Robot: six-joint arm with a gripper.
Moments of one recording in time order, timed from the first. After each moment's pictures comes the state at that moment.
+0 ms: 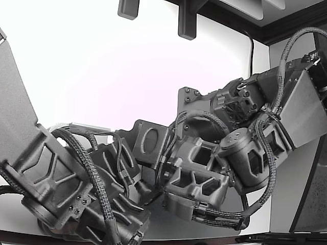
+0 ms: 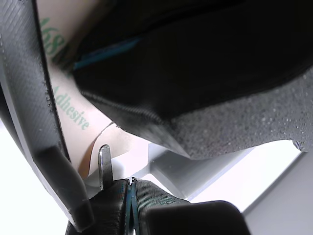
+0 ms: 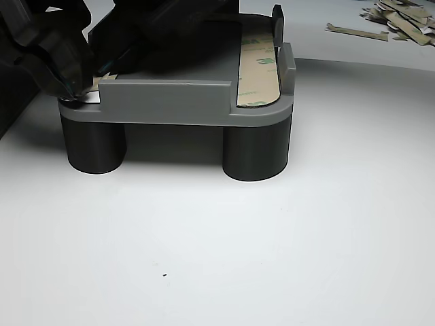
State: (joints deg) arm 42.9 106.9 129.5 51.7 41.5 -47.5
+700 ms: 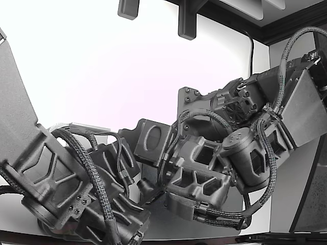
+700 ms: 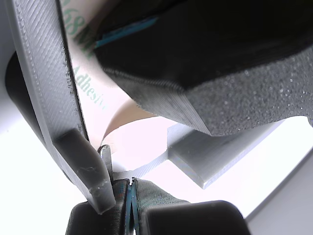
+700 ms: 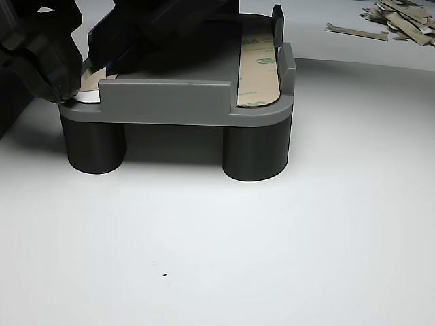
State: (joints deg) arm 43.2 107.7 129.6 54.3 40.8 -44.1
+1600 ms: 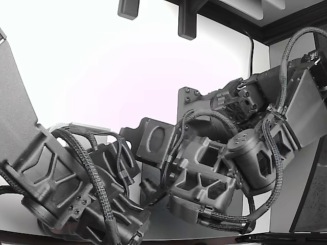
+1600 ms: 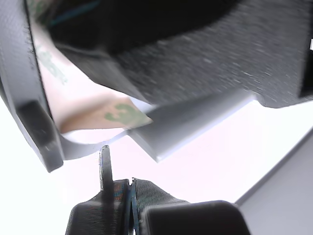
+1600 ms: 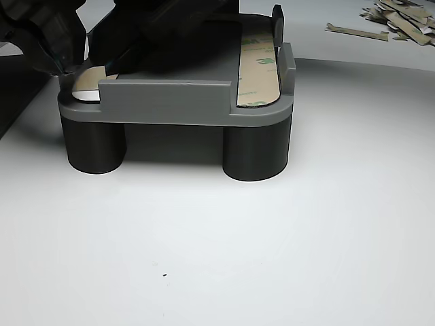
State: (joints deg) arm 43.2 107.4 123.8 60.7 42.1 -45.4
